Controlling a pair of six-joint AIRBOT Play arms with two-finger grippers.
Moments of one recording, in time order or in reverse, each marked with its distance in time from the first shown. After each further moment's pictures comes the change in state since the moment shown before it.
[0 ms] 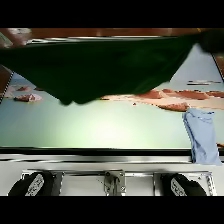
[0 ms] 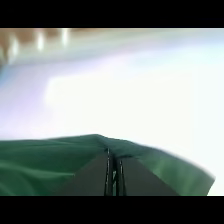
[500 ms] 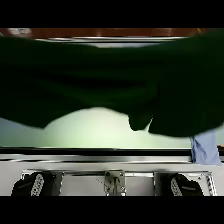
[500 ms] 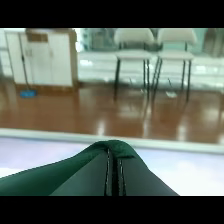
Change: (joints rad) left arm 0.000 0.292 0.211 0.148 -0.074 -0.064; right arm 0.000 0.348 0.212 -0.377 0.215 0.149
